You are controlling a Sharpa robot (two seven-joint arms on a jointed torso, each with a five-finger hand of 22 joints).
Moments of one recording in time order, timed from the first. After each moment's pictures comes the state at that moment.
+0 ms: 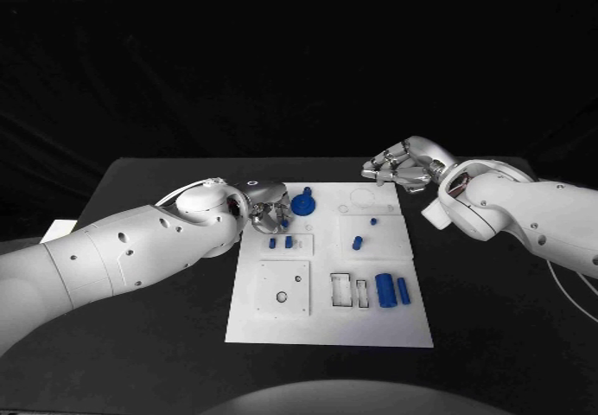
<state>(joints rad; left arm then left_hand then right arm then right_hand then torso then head) 1.16 -0.59 -0.01 1.30 -1.58 -0.09 -0.08 1.34 -0.21 0.52 -0.02 0.11 1.13 0.13 0.07 0.07 1.24 0.06 0.07 0.14 1.47 -0.02 1.33 1.01 0.09 1.46 0.07 1.21 1.26 1.17 -0.90 0.04 1.43 -0.90 -0.30 0.07 1.33 0.03 -0.15 0.25 0.34 1.00 0.14 0.08 0.08 1.11 0.06 0.50 0.61 1.46 -0.01 1.46 1.31 0.07 1.43 0.08 1.36 1.19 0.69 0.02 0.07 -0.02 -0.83</state>
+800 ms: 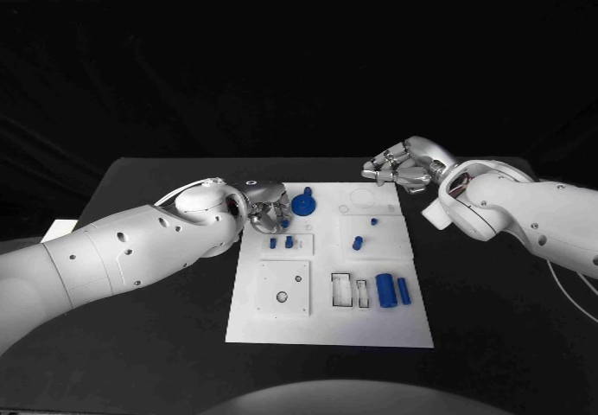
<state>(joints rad) 1.16 -0.60 -0.01 1.30 -1.58 -0.09 -0.08 1.34 -0.21 0.51 -0.01 0.11 1.10 0.13 0.06 0.07 1.23 0.07 0.07 0.14 1.47 -0.02 1.33 1.00 0.09 1.46 0.07 1.21 1.26 1.17 -0.90 0.04 1.43 -0.90 -0.30 0.07 1.33 0.03 -0.15 0.25 0.34 1.00 0.14 0.08 0.08 1.11 0.06 0.50 0.61 1.46 -0.01 1.46 1.31 0.07 1.43 0.08 1.36 1.19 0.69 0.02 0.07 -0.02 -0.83</state>
